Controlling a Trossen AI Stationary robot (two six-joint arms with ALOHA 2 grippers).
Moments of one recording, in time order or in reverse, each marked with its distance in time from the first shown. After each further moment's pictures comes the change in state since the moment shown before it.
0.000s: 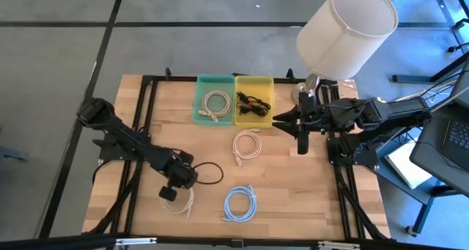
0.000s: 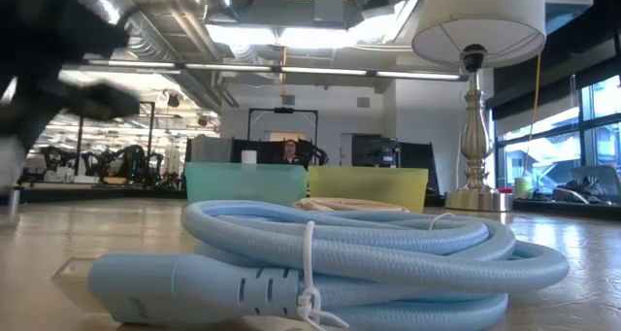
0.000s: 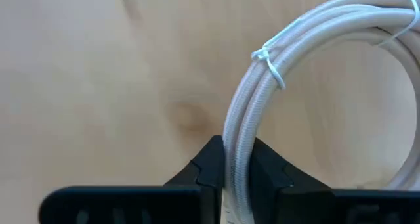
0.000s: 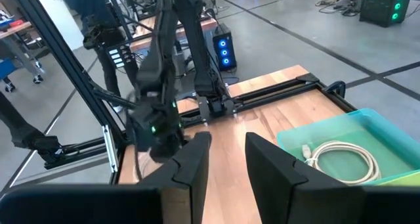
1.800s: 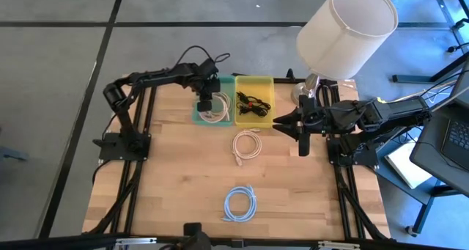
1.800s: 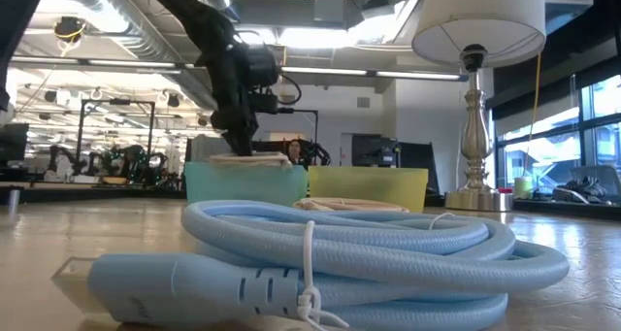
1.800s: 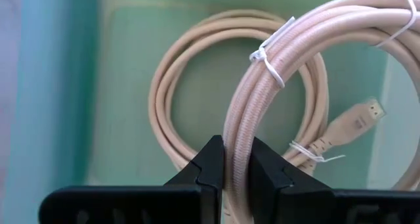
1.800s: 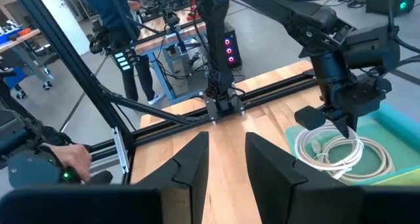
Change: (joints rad) left arm 1.170 0.291 0.406 0.054 0.038 0.770; right arm 0.027 0.000 0.000 -0.001 0.011 0.056
